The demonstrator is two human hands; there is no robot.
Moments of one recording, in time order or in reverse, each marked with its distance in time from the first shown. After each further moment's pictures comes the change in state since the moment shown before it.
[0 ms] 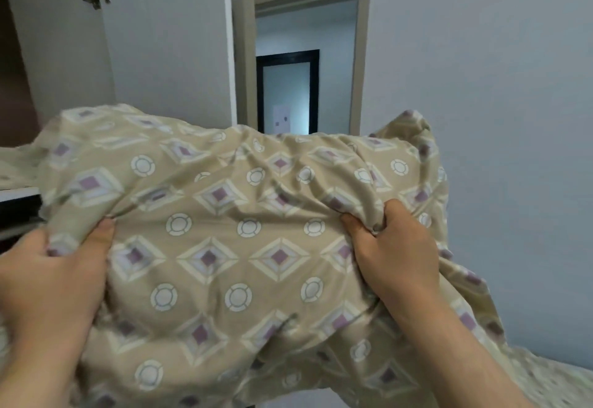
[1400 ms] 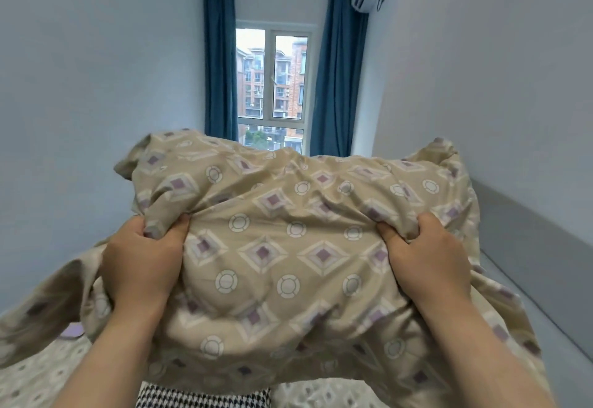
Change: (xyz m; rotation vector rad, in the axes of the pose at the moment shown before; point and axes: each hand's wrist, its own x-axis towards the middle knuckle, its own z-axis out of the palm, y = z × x) left_hand -0.587 0.475 0.250 -1.093 -1.480 0.220; right_hand -0.286 0.099 -0.538 -1.351 1.110 1.039
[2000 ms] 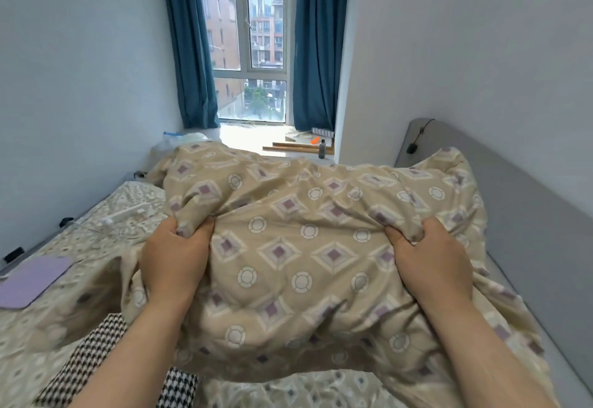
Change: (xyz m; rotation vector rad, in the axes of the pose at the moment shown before) left_hand -0.148 0.056 0.239 0.098 -0.185 -0.096; right_hand 0.114 0.262 -0.013 -0.105 -0.088 0.147
